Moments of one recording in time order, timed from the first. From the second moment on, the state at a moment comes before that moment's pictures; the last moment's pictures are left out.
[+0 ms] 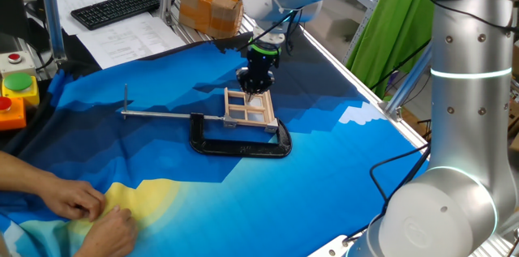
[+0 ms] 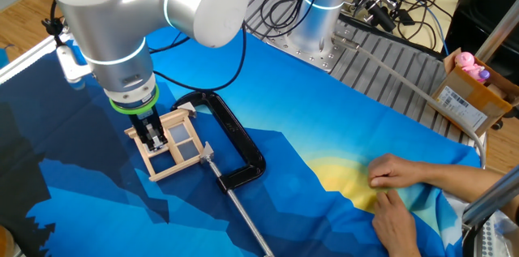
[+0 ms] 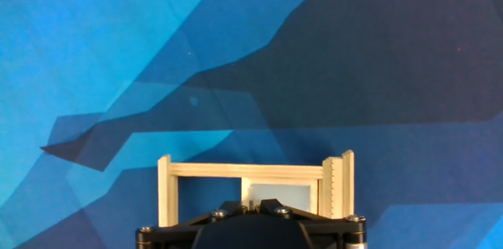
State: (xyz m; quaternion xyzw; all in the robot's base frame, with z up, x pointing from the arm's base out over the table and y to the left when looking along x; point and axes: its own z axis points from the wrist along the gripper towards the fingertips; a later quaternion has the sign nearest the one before) arm 0.600 -0.134 0.015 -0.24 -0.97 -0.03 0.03
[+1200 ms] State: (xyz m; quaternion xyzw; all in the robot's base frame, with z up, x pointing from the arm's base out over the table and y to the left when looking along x) arm 0.599 -0.133 0.010 -0.24 -0.97 0.00 0.02
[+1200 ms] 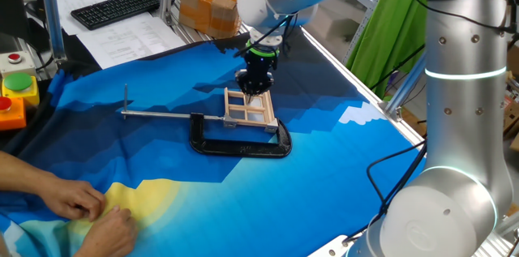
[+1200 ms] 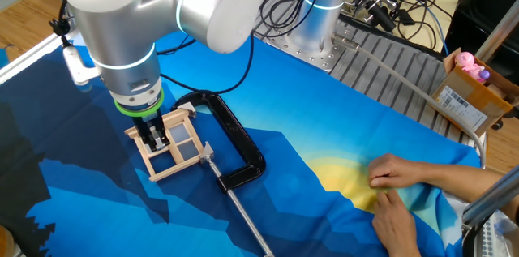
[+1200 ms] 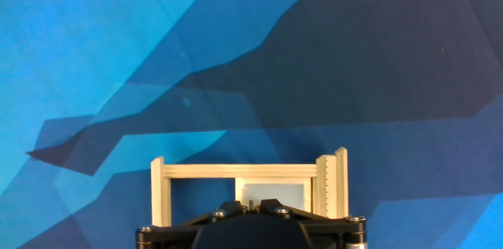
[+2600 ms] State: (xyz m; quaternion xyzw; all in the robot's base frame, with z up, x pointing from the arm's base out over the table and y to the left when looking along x) arm 0.603 -0.112 0.011 -0.26 -0.97 0.00 0.02
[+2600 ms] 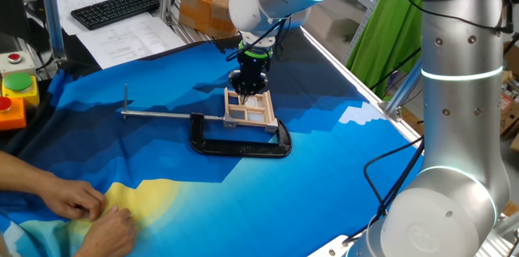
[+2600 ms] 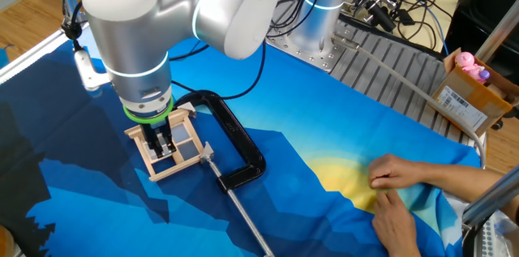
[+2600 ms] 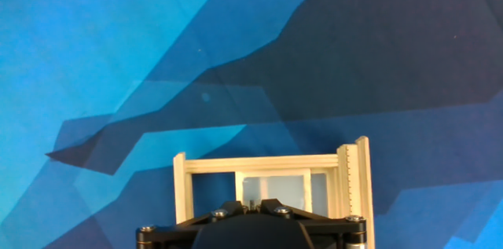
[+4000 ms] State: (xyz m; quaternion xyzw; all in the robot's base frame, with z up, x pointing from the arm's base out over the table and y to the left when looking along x) arm 0.608 -0.088 0.016 -0.26 -0.96 0.01 0.02
